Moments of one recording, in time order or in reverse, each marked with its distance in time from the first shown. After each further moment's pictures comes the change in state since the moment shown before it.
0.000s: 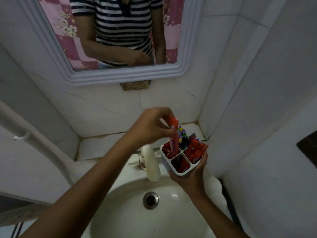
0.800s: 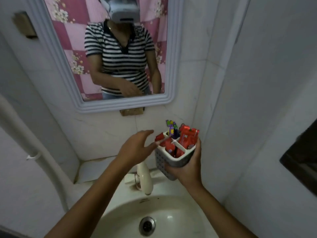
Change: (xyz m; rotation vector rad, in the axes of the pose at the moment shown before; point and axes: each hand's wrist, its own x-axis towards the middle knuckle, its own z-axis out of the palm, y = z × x) left_hand -0.029 0.005 -0.001 0.340 0.191 -0.116; right_hand 0.047 -0.114 -0.031 0.199 0.084 -0.220
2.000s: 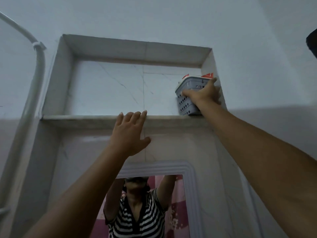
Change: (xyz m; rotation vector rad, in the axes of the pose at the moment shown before) left_hand 0.126 0.199 -0.462 0.811 1.084 0.424; right_hand 0.403 -0.634 -0.048 -0.133 0.557 -0.471
